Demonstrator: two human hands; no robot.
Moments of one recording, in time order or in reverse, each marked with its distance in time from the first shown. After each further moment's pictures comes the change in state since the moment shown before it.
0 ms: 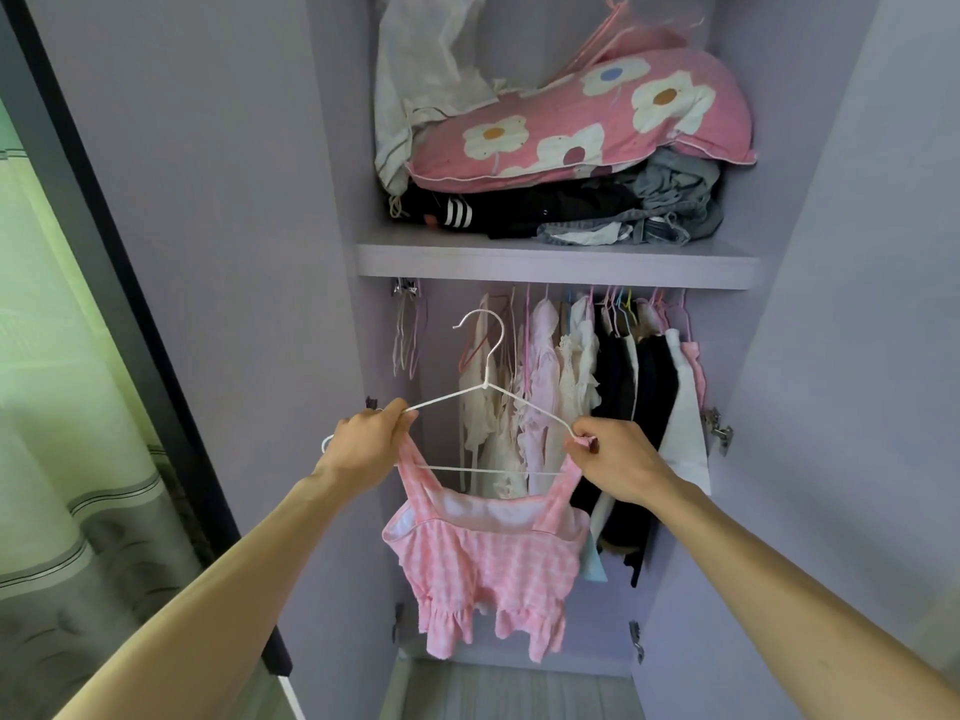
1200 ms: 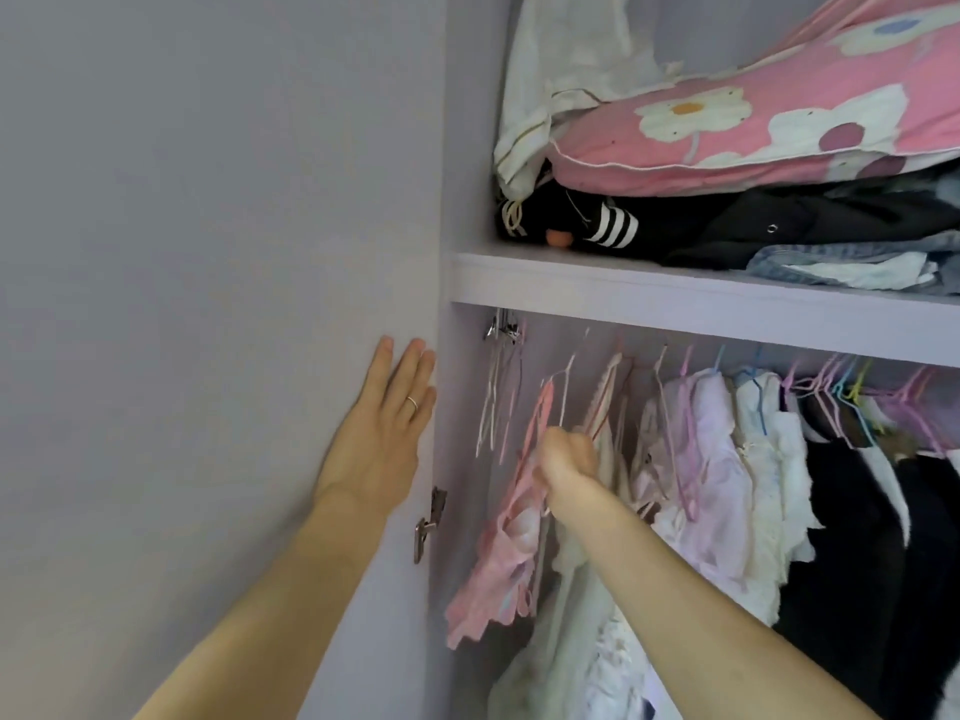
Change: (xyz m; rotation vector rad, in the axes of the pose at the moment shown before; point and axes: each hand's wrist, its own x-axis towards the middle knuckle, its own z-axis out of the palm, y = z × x) left_hand 0.193 -0.120 0.020 1.490 0.131 0.044; right_hand 0.329 -0.080 0.218 0.712 0.142 0.545
